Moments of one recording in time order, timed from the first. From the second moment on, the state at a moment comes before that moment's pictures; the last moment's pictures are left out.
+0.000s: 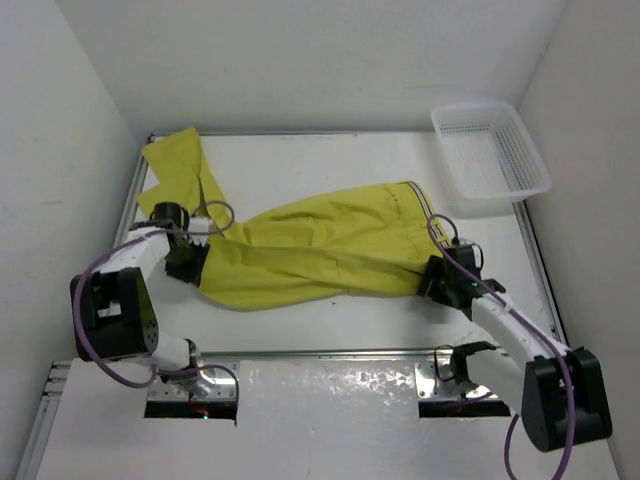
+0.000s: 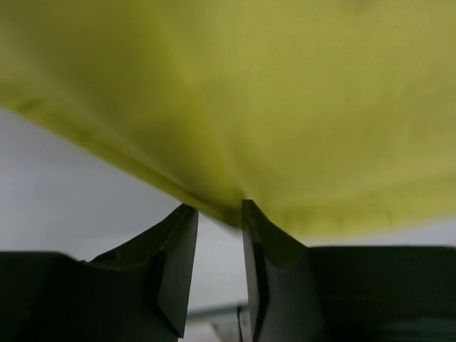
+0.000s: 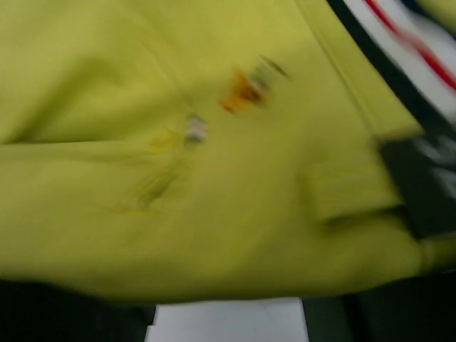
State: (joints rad) left arm 0.17 1.42 0.89 -0.71 0.12 0.38; right arm 0.16 1.05 0.38 -0.24 0.08 0.46
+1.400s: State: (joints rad) left arm 0.27 2.10 1.72 -0.75 0.30 0.26; right arm 0.02 1.30 0.73 -0.49 0.23 0.76
